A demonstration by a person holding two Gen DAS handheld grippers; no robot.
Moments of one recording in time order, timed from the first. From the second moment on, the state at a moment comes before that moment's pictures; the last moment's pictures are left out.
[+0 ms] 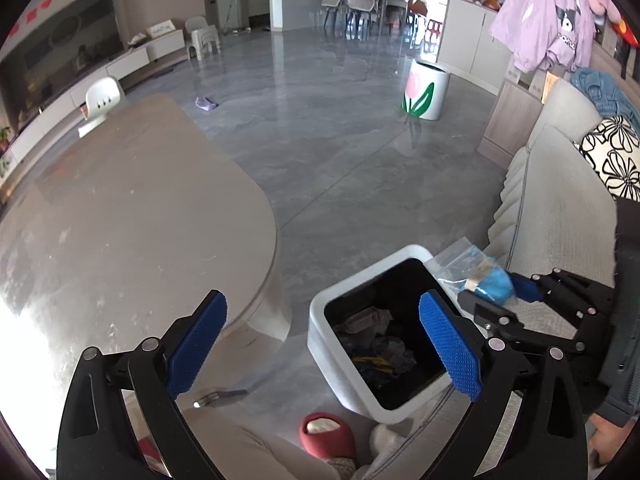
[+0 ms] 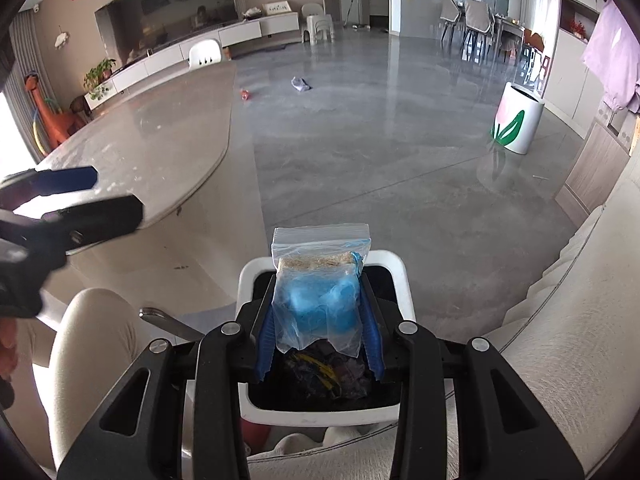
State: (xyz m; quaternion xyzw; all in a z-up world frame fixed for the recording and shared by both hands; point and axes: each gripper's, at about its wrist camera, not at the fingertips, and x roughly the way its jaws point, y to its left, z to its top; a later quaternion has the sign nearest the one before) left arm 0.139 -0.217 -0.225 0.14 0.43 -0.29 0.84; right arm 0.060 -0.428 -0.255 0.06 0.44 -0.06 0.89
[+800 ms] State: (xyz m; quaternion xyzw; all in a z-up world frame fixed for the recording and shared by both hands) left arm 0.134 -0.142 -0.172 0.08 0.38 -0.22 0.89; right arm 0.061 -0.378 -0.162 -0.01 0.33 -0.03 0.94
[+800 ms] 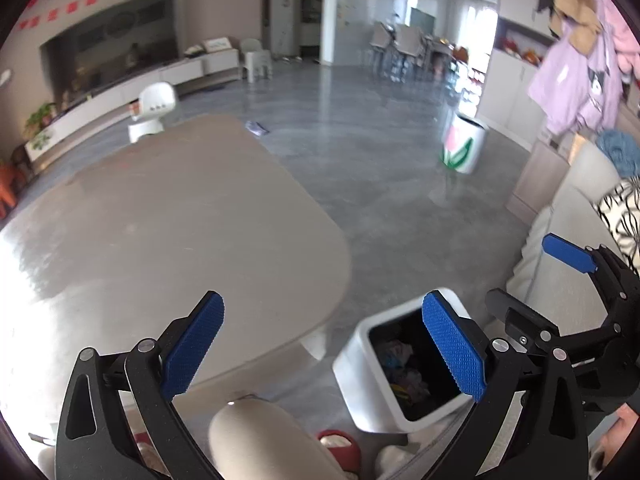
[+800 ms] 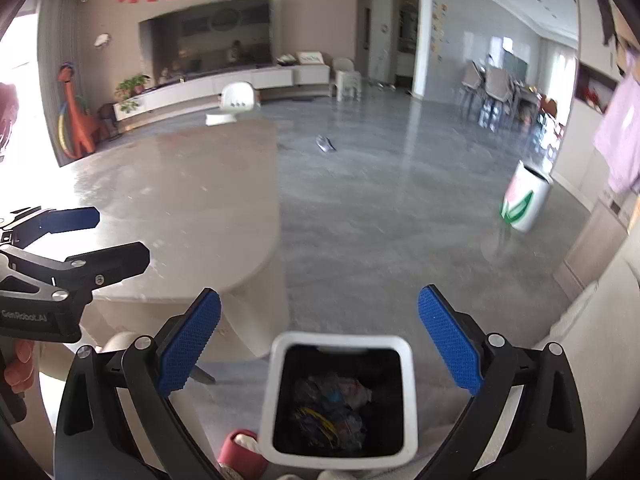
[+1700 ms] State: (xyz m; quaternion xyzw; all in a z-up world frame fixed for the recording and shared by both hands) left arm 0.133 0.067 -0.102 -0.01 0.33 0.00 0.95; right arm 0.122 -0.168 -0.091 -0.08 0.24 0.16 0.95
